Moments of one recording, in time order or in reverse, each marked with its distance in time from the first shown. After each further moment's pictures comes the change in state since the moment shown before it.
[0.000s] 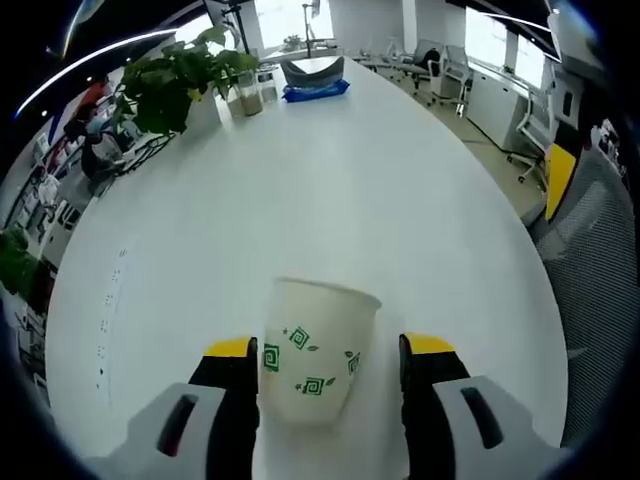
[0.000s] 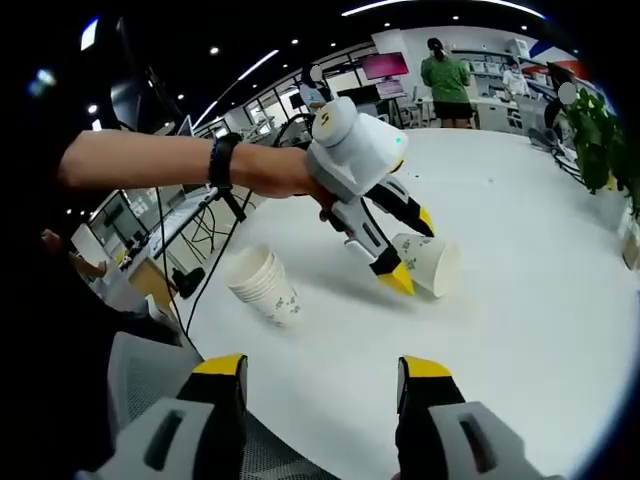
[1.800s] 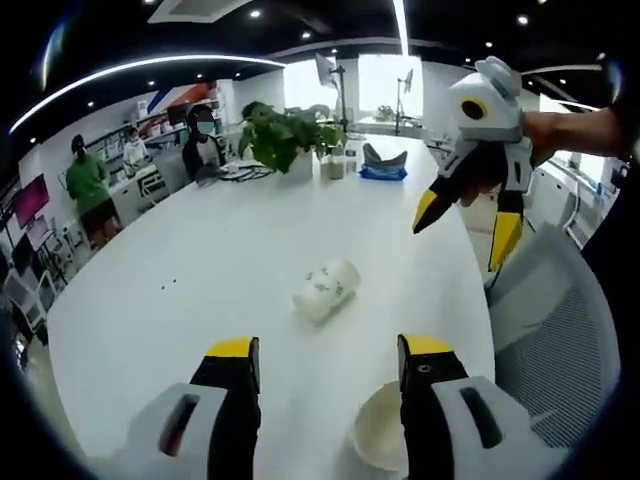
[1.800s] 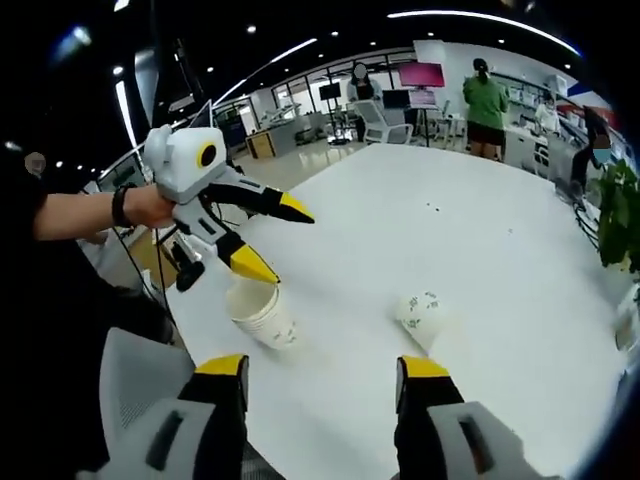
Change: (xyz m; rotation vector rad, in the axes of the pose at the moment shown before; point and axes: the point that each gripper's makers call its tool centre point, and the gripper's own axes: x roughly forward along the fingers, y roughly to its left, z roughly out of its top) left arm -0.178 -0.036 -0.042 -0.312 -0.308 0.249; right arm 0.001 0.008 0.055 -0.166 0.031 -0.012
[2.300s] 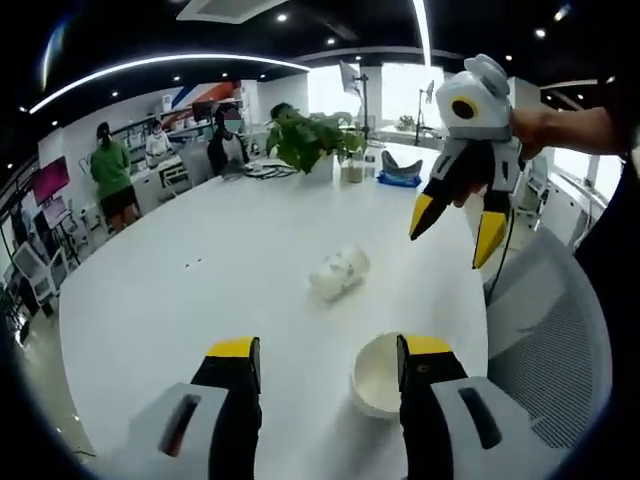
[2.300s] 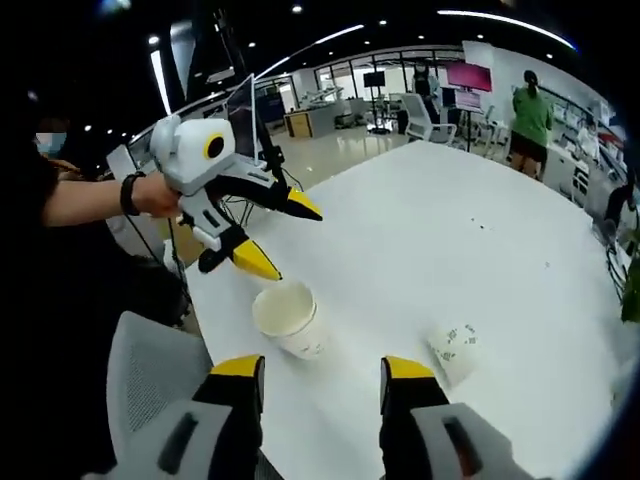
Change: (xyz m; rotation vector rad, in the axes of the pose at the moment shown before) left arm -0.047 0.011 -0.031 -0.080 -0.037 0.072; right arm 0.024 0.029 0.019 -0.135 0.083 0.100
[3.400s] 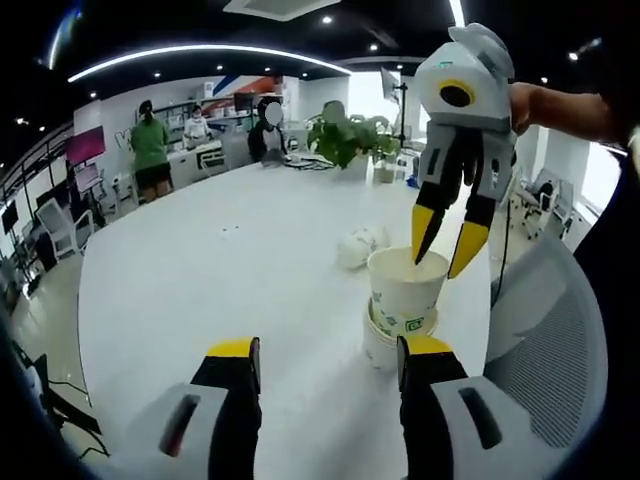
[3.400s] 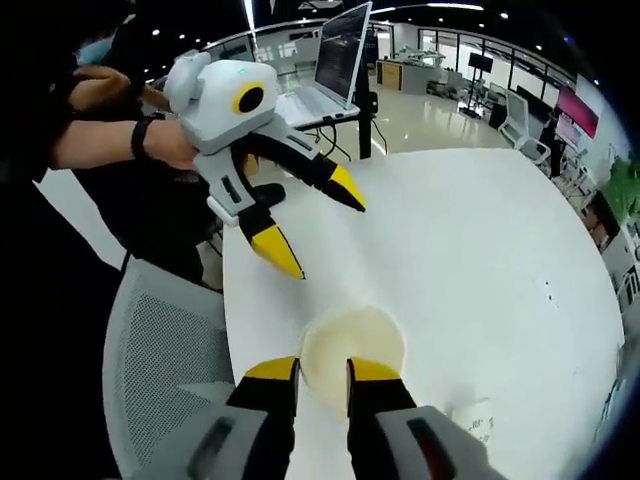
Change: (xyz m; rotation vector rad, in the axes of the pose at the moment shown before) left arm -0.062 0.008 -0.048 -0.140 -0.021 0.128; right arm 0.064 0.055 0.037 -0.370 0.286 0.181
